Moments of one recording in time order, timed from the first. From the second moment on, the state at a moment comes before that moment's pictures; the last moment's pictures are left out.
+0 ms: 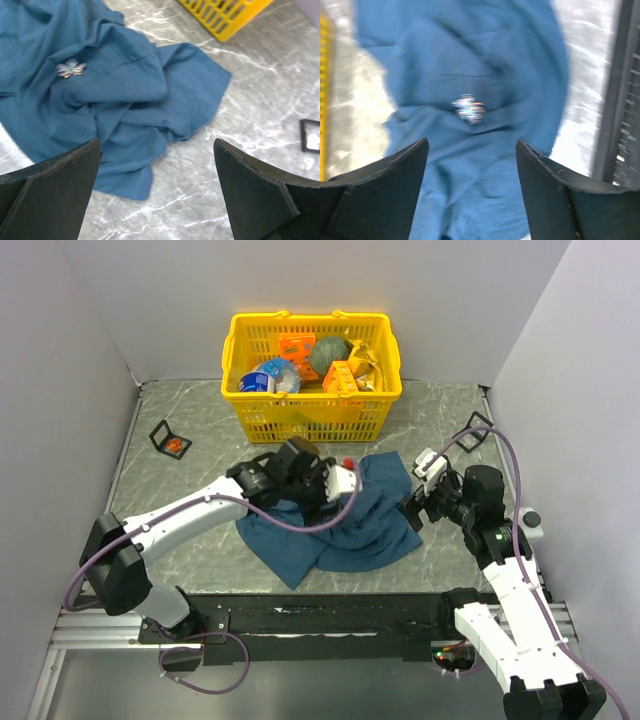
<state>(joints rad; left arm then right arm) -0.89 1.49 1.23 -0.50 0.31 0.51 0.14 0.70 0.73 -0.53 -0.45 -0.48</state>
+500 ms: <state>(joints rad) -0.82 1.73 1.26 -0.38 0.27 0.52 0.13 0.69 0.72 -0.53 -0.49 -0.48</state>
